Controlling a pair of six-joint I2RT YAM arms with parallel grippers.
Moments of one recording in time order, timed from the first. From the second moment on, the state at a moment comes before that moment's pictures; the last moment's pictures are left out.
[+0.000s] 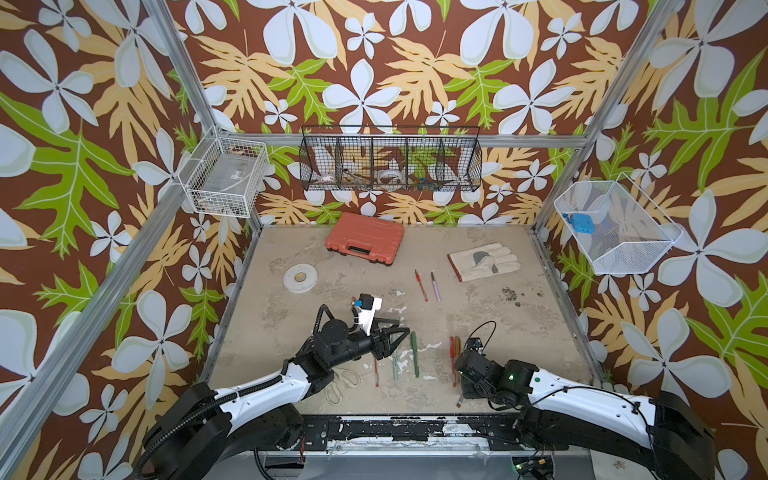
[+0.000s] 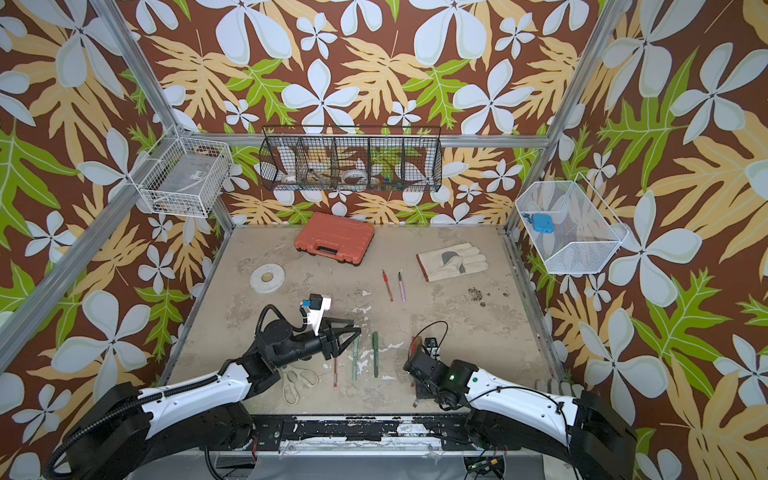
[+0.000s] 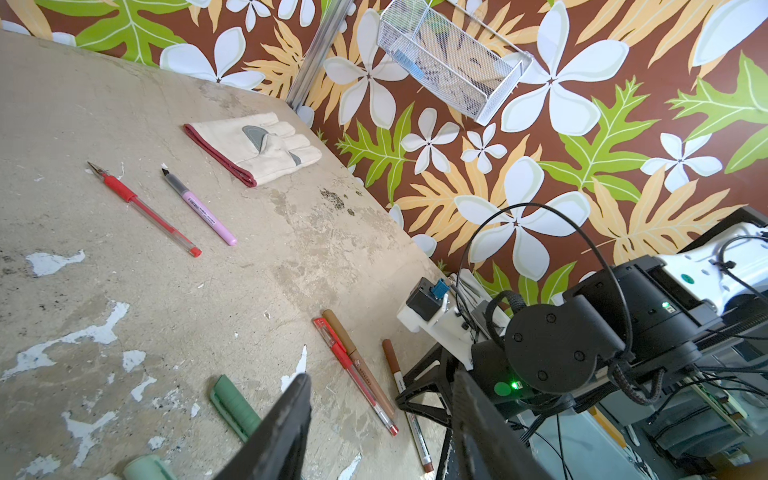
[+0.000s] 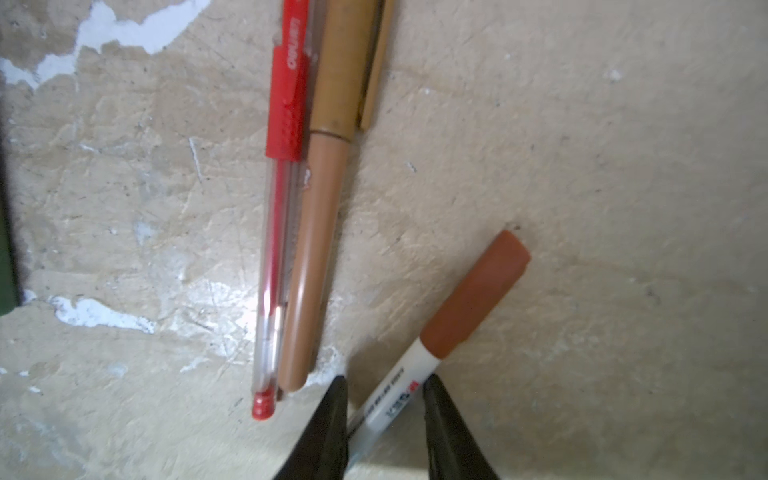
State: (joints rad) left arm -0.77 1.09 0.34 0.66 0.34 -0.61; right arm 0.96 0.98 0.40 -0.70 0.22 0.88
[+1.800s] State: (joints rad) left arm -0.72 0.86 0.40 0.61 0.18 -0.68; right arm 0.77 0.88 0.76 -0.20 0.12 0.29
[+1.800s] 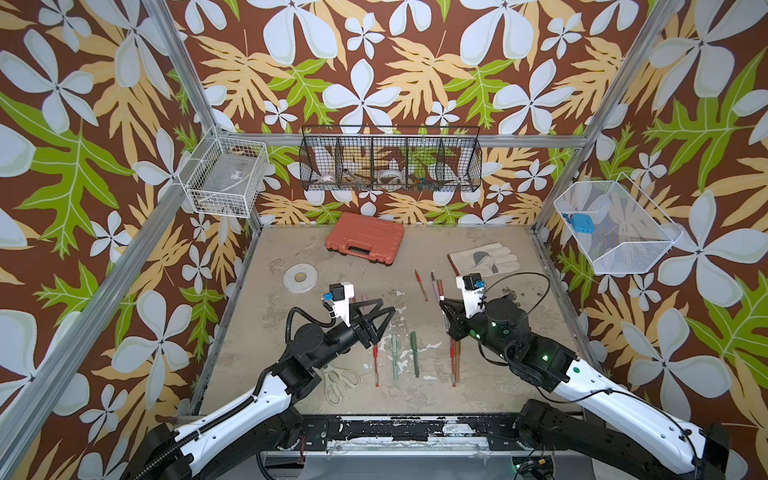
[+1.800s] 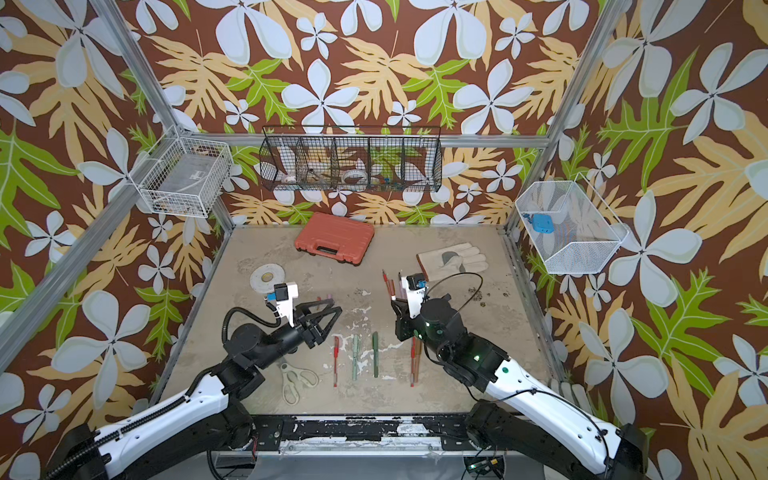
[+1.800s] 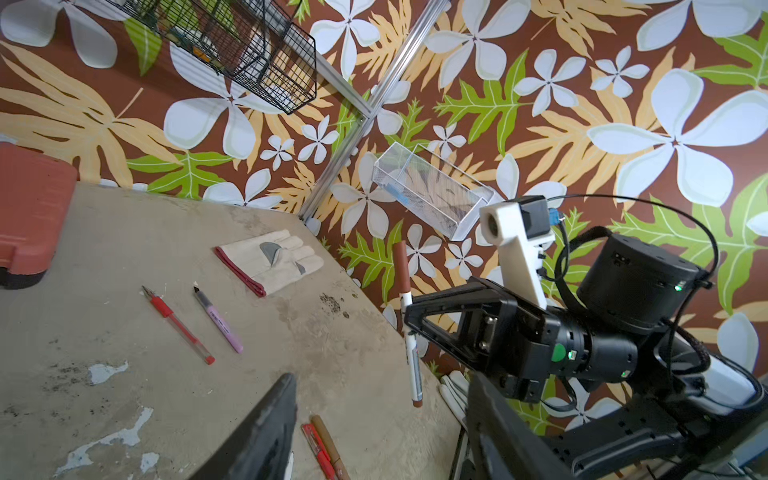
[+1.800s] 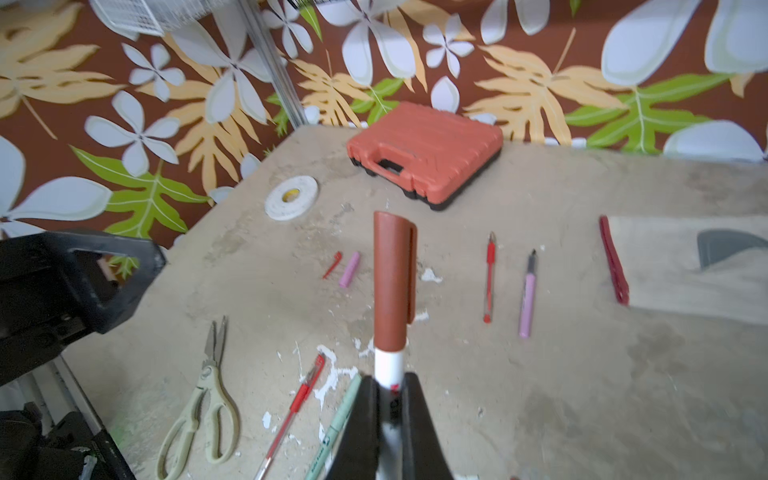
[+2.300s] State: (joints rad) left arm -0.72 1.03 0.42 0.75 0.32 -0.63; right arm 0.72 0.96 0.64 0.11 -0.37 0.16
